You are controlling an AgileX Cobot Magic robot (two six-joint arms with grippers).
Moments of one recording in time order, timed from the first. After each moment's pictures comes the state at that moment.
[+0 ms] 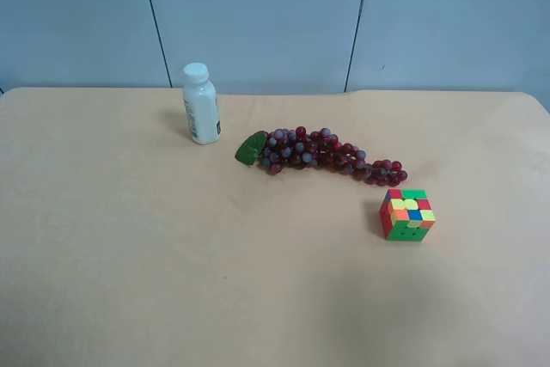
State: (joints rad) left arm 0.13 -0.01 -0.50 0.01 1.05 0.12; right arm 0.26 0.28 -0.58 0.00 1.14 0.07
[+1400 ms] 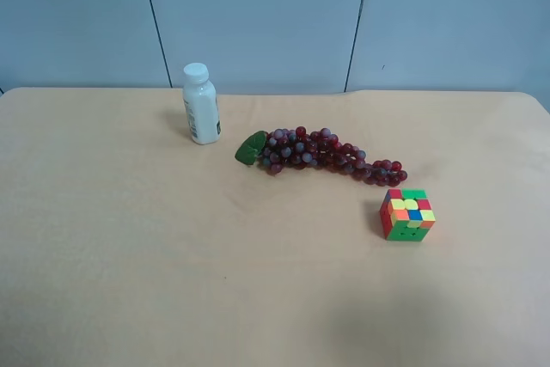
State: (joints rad) left arm 0.13 -0.01 -0.50 0.01 1.05 0.12; right arm 0.15 0.00 -0.49 0.06 1.07 0.02
